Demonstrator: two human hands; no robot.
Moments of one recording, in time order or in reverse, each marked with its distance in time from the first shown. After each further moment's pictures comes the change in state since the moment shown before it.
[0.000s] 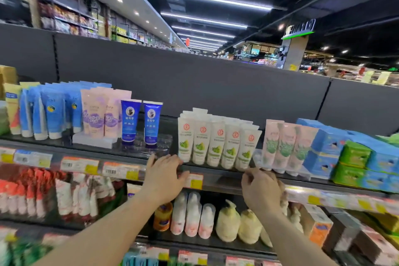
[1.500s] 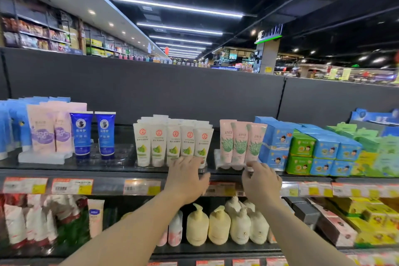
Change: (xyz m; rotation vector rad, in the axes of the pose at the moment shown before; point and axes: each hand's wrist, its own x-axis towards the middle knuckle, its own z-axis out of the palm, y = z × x) left_hand 0.017 0.148 0.033 -0.119 -0.062 0.179; right_hand 0.030 0.085 -0.053 0.010 0.050 0.068
